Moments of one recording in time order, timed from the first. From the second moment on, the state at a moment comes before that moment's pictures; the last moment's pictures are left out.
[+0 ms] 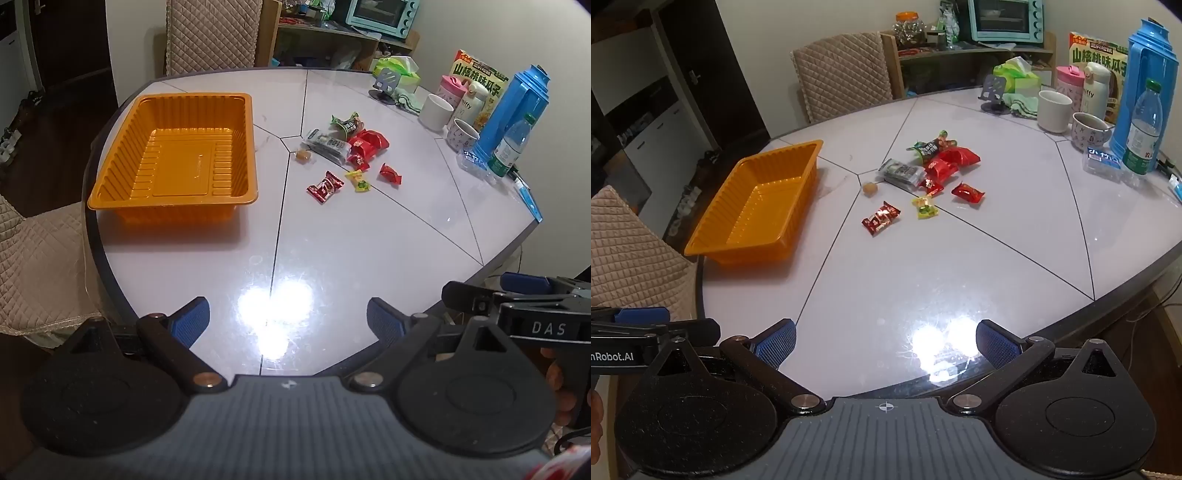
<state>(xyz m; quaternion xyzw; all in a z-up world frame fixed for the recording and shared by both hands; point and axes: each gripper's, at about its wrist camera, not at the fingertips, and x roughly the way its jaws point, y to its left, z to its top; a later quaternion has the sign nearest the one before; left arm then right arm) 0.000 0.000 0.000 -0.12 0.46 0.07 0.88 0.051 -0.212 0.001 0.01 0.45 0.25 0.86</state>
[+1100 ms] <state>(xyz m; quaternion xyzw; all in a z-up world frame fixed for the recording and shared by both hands) -0.001 0.010 0.001 -0.13 0.46 0.07 0.88 0.055 -0.194 0.002 -0.01 0.45 0.26 0.85</state>
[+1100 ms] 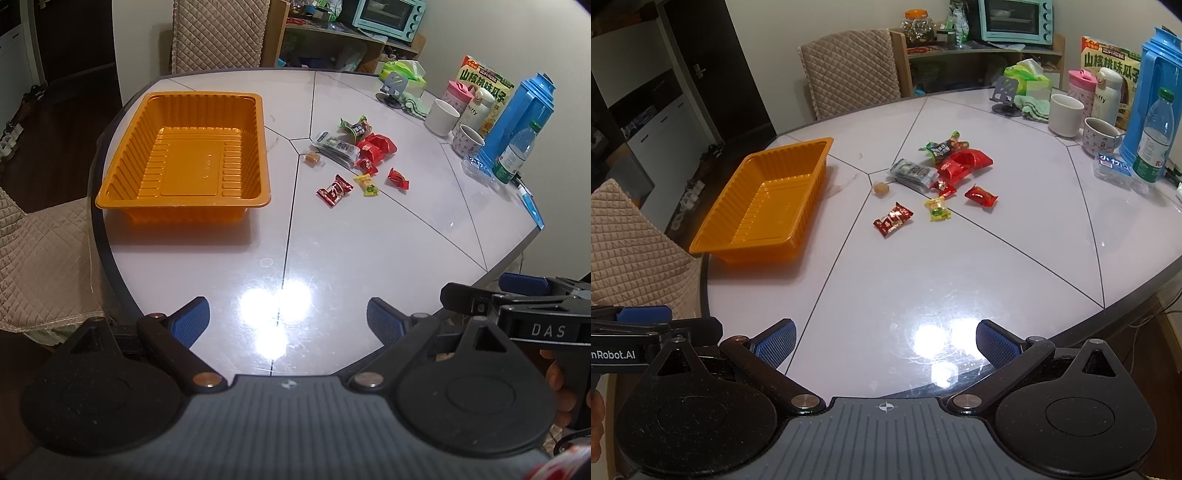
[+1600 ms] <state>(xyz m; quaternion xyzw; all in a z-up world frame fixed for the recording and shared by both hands) 0.000 0.014 0.003 -0.14 0.46 0.07 0.88 0.053 -0.190 0.005 -0.01 0.45 0.26 0.85</state>
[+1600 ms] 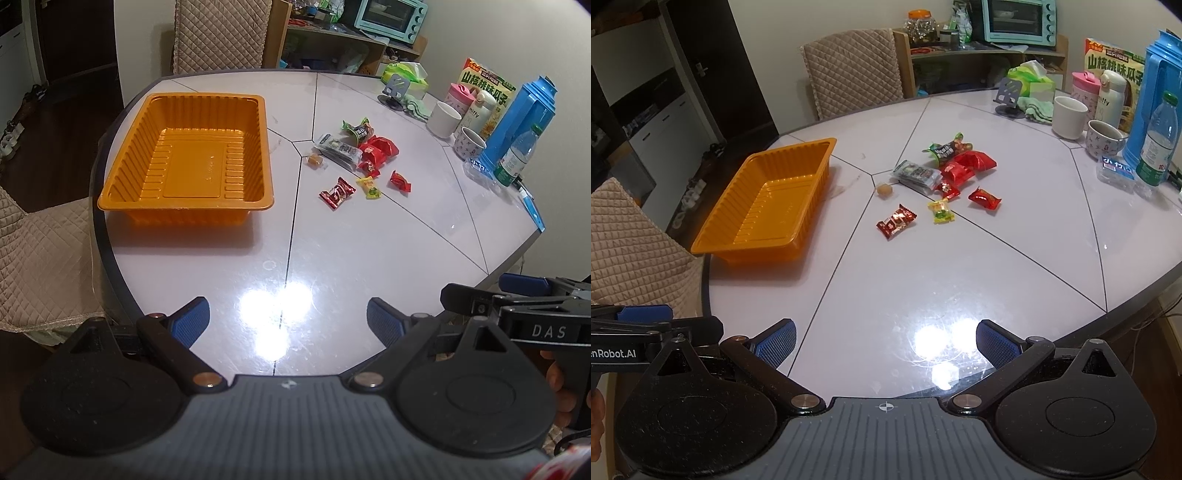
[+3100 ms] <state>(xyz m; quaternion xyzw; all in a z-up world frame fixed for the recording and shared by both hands) 0.018 0.022 -0.001 -0.14 0.46 0.08 0.87 0.076 -0.181 0.001 -0.01 0.46 0.27 0.85</state>
